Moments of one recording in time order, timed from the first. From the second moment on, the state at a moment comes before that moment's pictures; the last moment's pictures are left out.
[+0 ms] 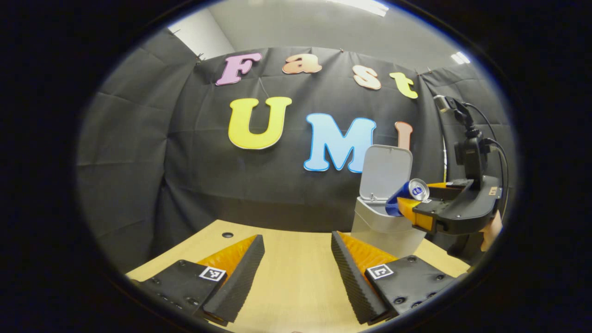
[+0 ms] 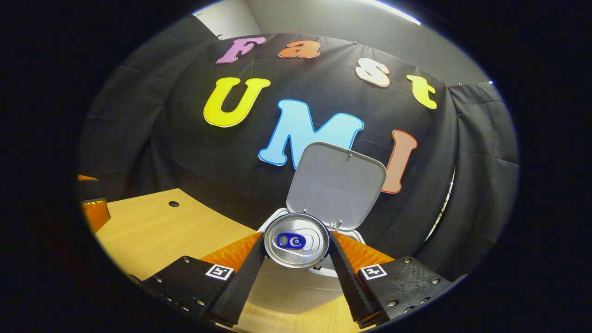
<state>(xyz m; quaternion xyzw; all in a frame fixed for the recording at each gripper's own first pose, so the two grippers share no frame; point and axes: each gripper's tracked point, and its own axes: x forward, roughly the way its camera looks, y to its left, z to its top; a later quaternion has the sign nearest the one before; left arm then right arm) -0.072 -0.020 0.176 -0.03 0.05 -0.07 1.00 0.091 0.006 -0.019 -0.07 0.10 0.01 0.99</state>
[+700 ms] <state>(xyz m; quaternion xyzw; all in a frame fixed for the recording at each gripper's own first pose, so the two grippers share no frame) -0.077 -0.017 0.183 -0.03 0.04 -0.07 1.00 0.091 -0.002 -0.017 -0.04 0.10 0.01 0.99</state>
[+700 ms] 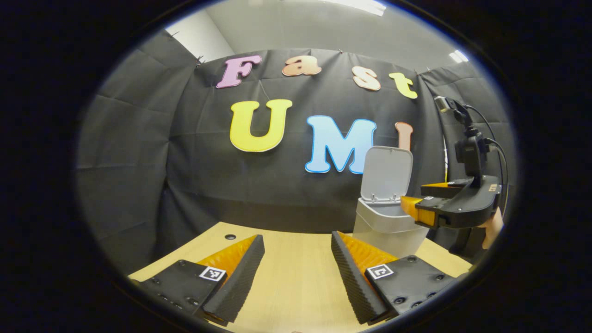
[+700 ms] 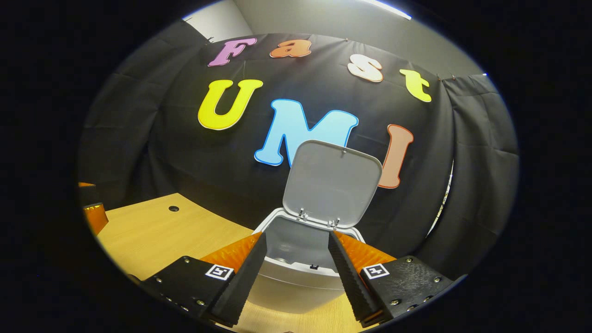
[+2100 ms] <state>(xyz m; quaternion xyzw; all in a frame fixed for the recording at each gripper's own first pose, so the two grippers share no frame) -0.045 -0.017 0.185 -0.05 0.05 -0.11 0.99 0.190 -0.060 0.080 0.01 0.08 -0.06 1.00</state>
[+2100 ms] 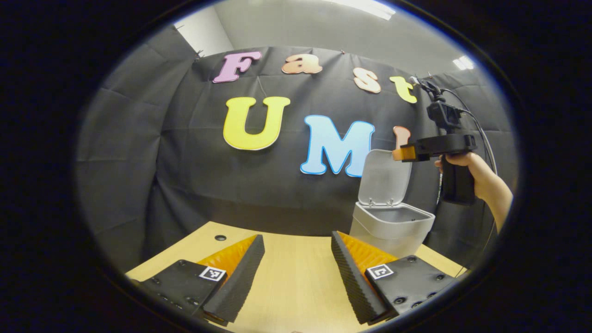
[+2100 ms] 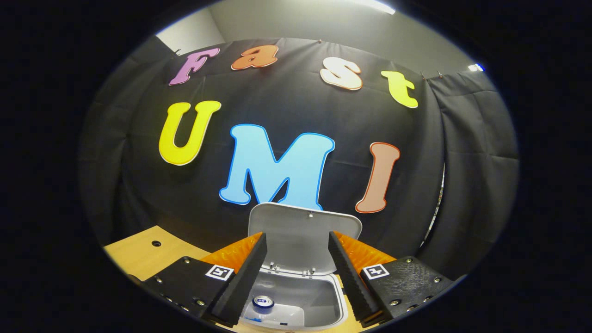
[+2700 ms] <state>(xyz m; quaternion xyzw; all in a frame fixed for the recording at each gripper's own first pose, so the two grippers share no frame) -0.026 -0.006 0.184 -0.05 0.05 -0.10 0.99 0.243 -0.083 0.109 0.04 0.05 -0.10 0.99</state>
